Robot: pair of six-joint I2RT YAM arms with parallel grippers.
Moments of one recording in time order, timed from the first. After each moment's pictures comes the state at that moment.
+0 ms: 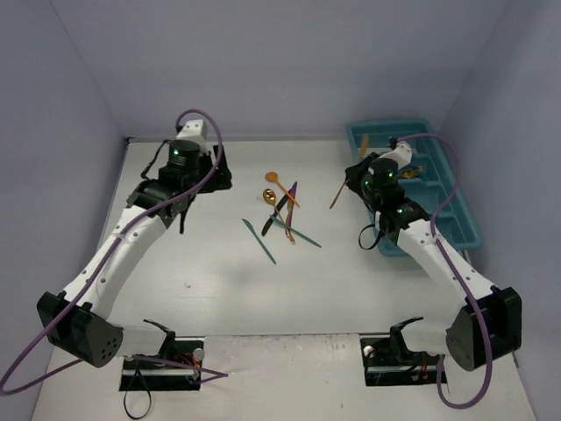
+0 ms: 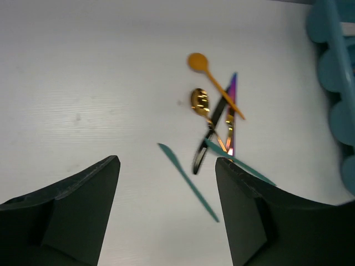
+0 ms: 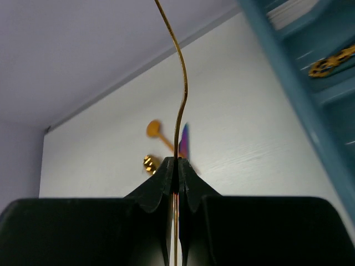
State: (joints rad) left arm -0.43 1.32 1.36 -0.56 -0.15 -0.39; right arm 0.38 1.26 0.98 -0.05 0.25 0.74
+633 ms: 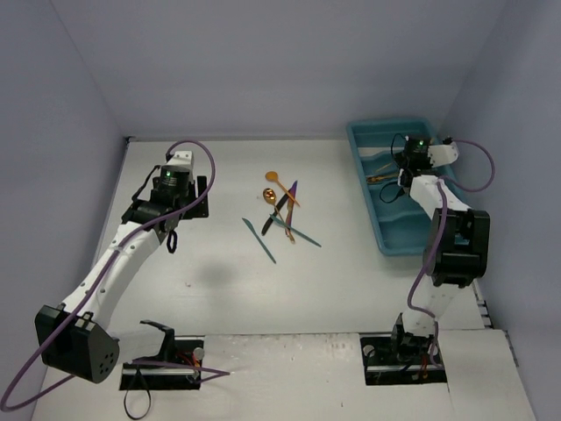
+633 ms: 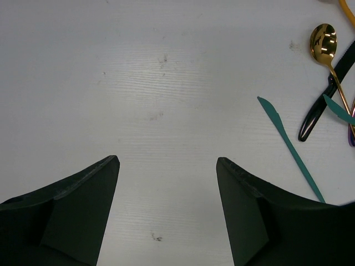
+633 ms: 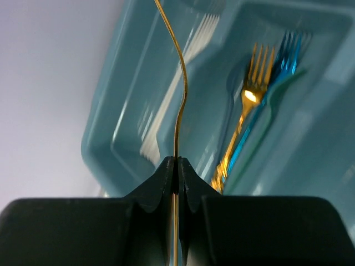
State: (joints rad) left arm -0.31 1.21 1.11 -0.63 -0.27 -0.22; right arm -0.07 1.80 1.24 0.06 0.35 1.02
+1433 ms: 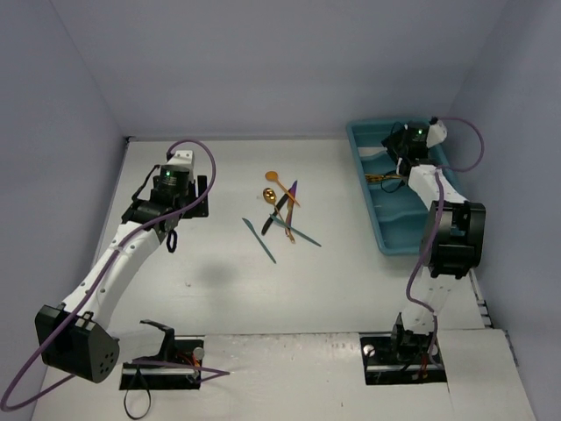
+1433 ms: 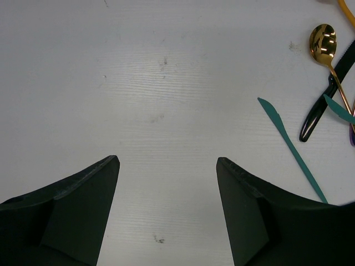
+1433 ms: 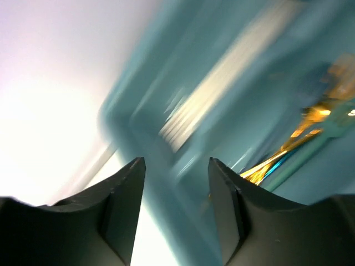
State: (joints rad) left arm -0.31 1.21 1.11 -0.62 -0.26 -0.20; right arm -0.08 1.95 1.41 0.06 0.18 0.89
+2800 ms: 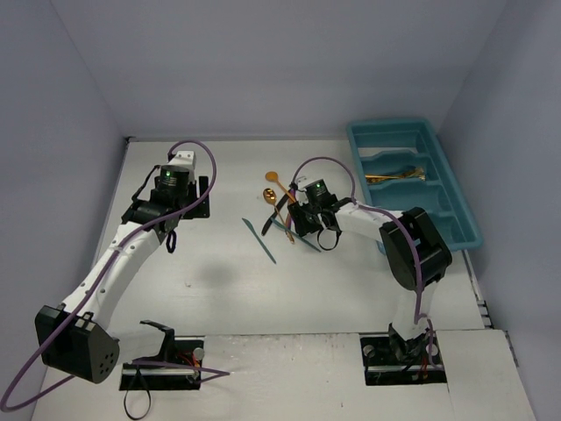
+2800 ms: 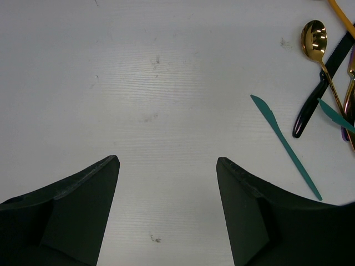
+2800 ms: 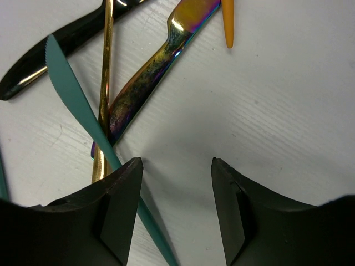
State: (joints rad) left arm -0.31 1.21 1.11 -0.62 -0.23 -0.20; right arm 0.54 1.86 1.08 -0.14 -0.06 0.05
